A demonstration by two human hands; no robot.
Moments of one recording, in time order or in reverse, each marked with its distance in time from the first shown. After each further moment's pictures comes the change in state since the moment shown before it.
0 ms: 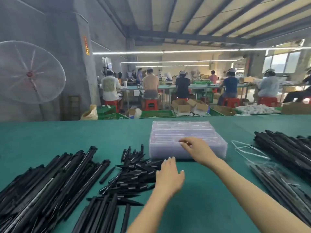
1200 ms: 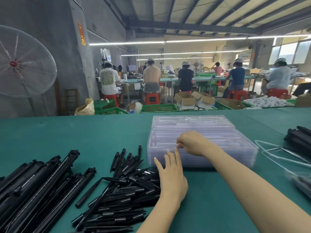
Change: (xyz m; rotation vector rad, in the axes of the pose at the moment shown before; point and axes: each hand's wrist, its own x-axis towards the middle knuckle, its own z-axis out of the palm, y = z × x) left_hand 0.125 -0.050 0.071 0.575 0.183 0.028; right_hand 0.131 0.065 0.068 -0.561 -0.320 -0.183
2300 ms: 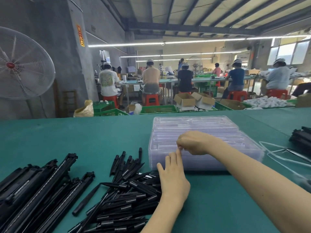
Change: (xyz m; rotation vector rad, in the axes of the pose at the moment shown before) left_hand 0.010 -0.005 0.001 -0.147 0.071 -0.024; right_hand 0.012 0.003 -0.013 -0.184 -0.150 -0.200
